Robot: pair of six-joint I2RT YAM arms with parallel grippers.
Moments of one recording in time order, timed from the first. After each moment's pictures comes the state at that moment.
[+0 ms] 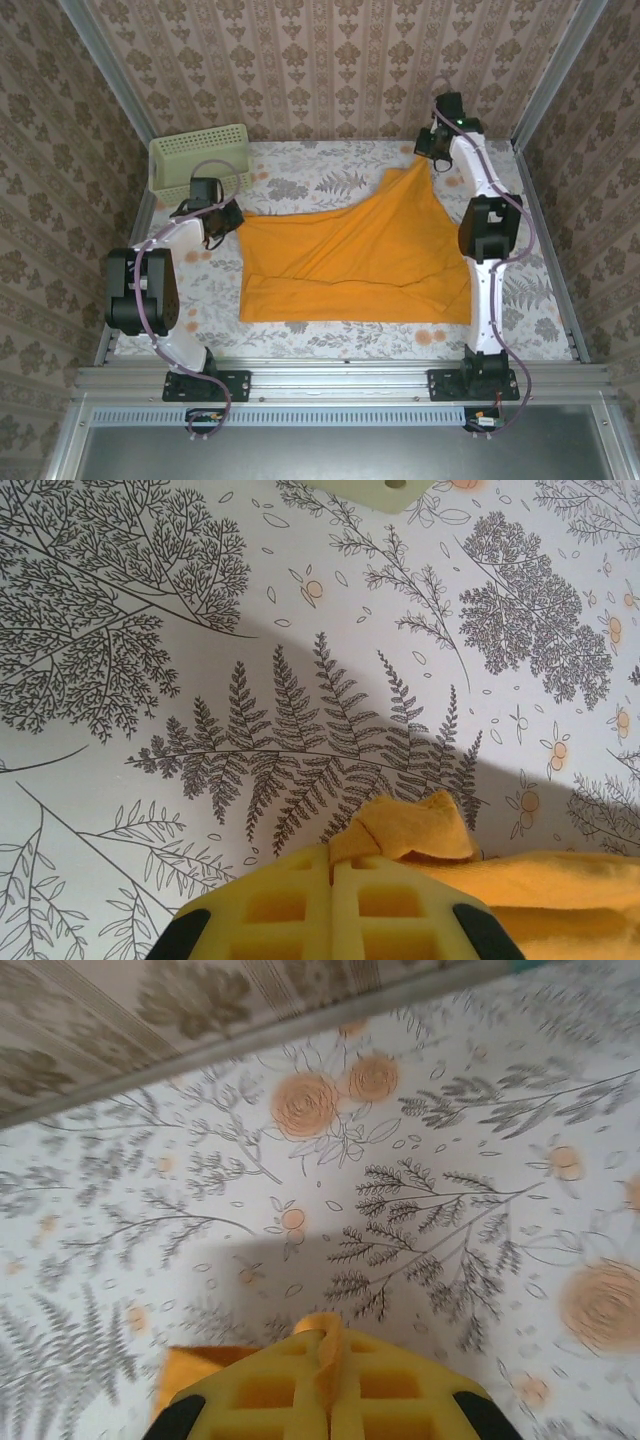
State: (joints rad) left arm -0.10 1.66 1.00 -0.23 0.17 -0.51; right arm 0.00 2.36 2.30 -0.84 -0.07 0.32
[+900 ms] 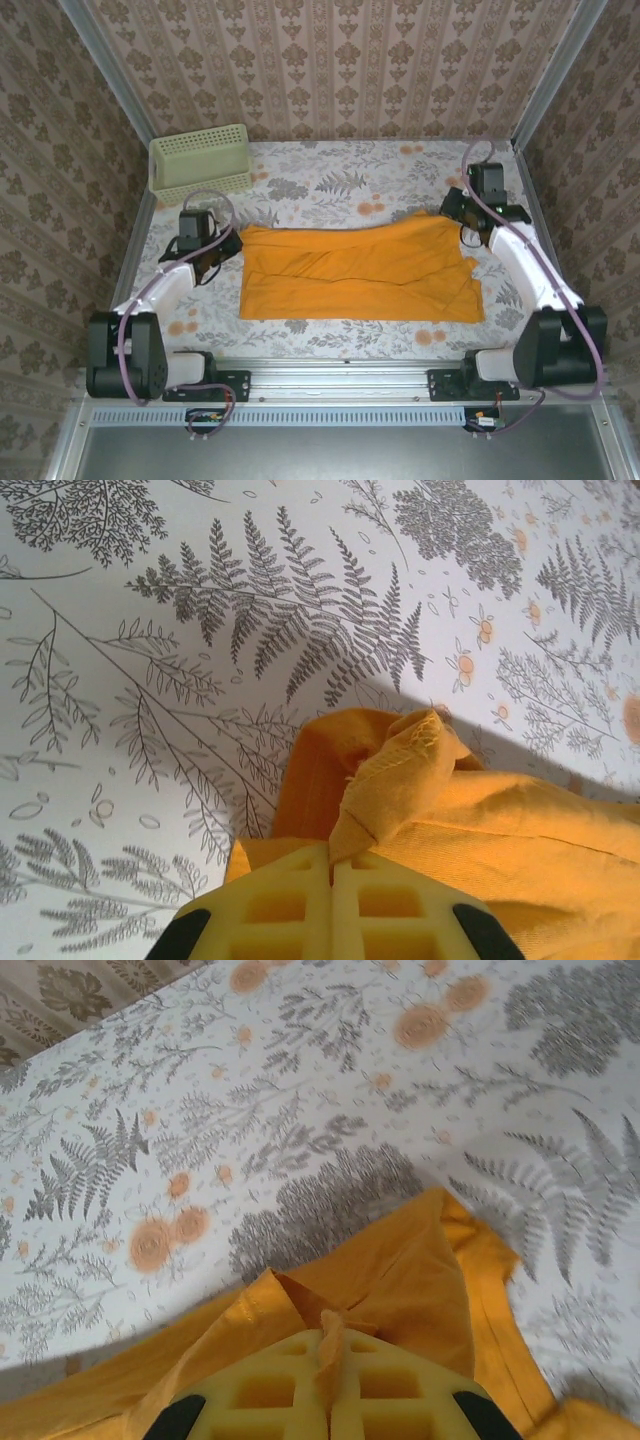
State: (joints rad) left arm -0.10 1.25 0.63 -0.16 0.26 -0.52; right arm 0.00 1.29 1.02 -0.51 0.00 0.44
